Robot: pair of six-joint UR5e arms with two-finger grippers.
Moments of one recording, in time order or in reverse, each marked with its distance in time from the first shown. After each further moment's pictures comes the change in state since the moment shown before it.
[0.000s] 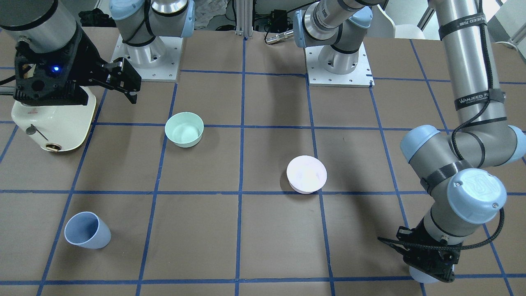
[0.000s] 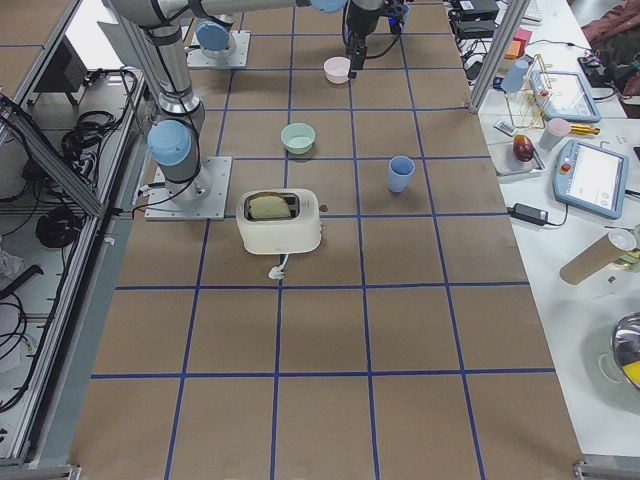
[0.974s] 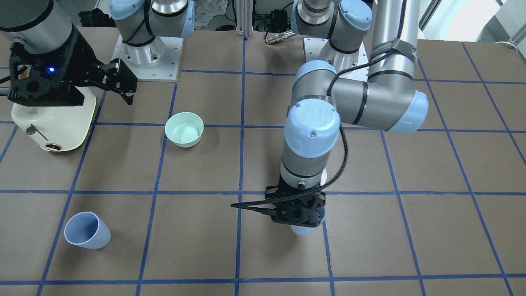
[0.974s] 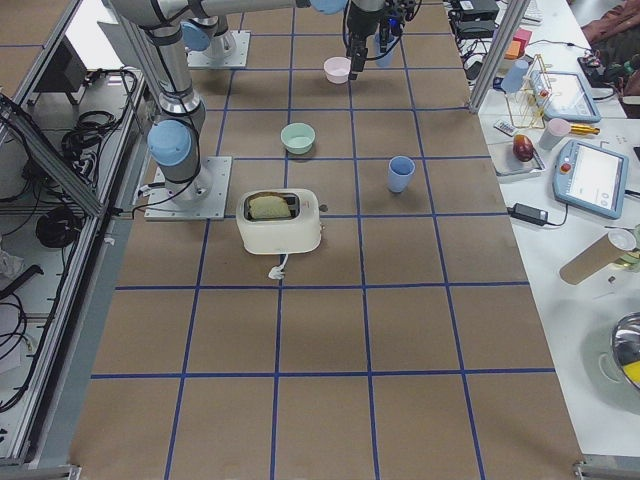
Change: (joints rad) left arm -0.424 0.110 -0.016 -0.200 -0.087 -0.877; right arm -0.009 0.001 0.000 0.004 -0.013 0.001
